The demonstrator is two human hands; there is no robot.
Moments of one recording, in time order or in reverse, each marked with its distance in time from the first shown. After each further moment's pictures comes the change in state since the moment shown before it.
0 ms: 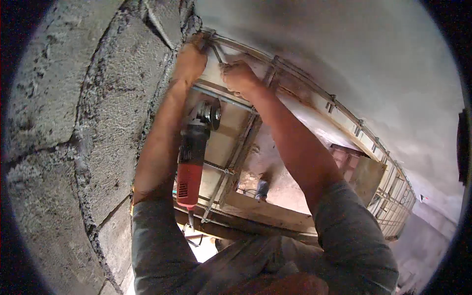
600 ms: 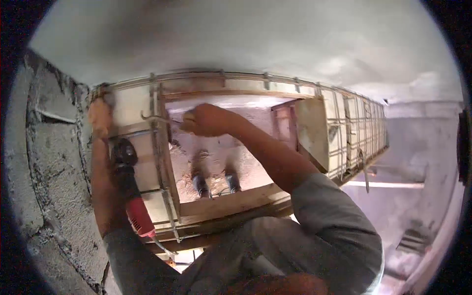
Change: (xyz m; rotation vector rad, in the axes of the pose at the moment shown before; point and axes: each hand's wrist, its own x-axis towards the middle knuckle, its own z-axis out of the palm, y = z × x) left_hand 0.008 -0.025 0.054 0.735 -0.106 0.275; right_hand -0.219 0.026 -0.150 -0.161 -0.125 -0.060
